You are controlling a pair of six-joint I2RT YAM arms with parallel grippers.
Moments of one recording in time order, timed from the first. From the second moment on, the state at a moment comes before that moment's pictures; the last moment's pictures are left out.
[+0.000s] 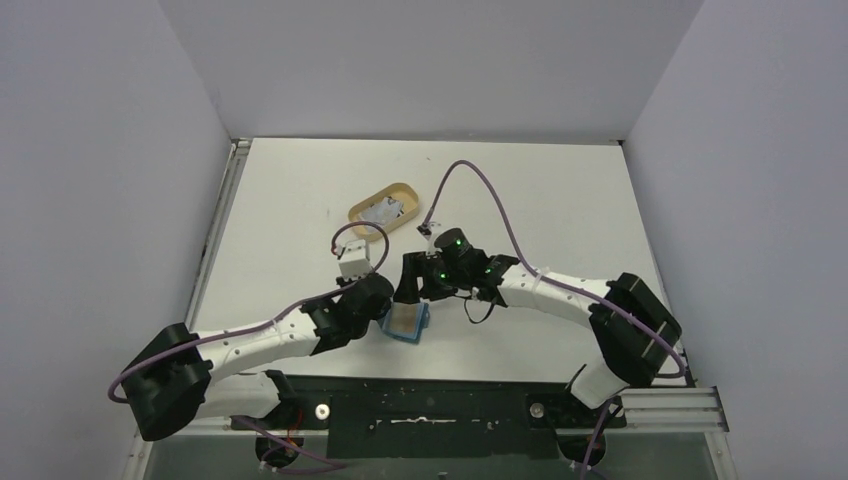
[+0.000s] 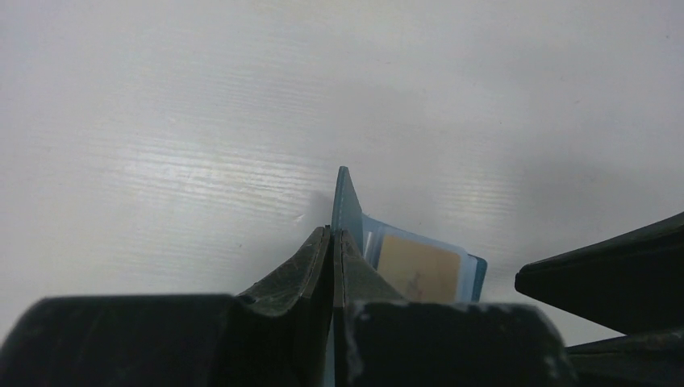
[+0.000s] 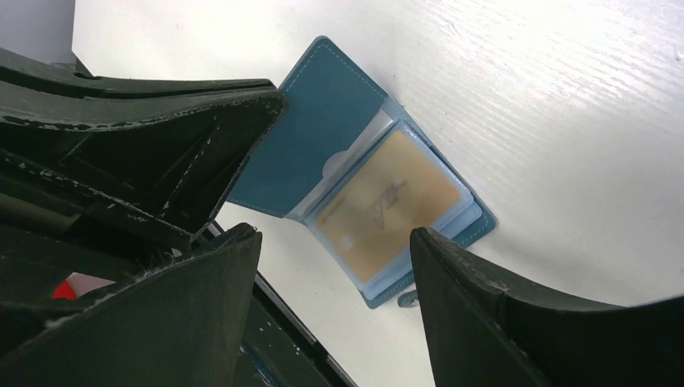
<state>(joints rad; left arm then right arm) -0.95 1.20 0.57 -0.12 -0.71 -0.85 0.83 1.56 0.92 -0.09 -0.26 0.62</state>
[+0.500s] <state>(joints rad) -0.96 1.28 0.36 0.02 -0.73 -1.12 0.85 1.64 0.96 -0.15 -0.22 0.63</state>
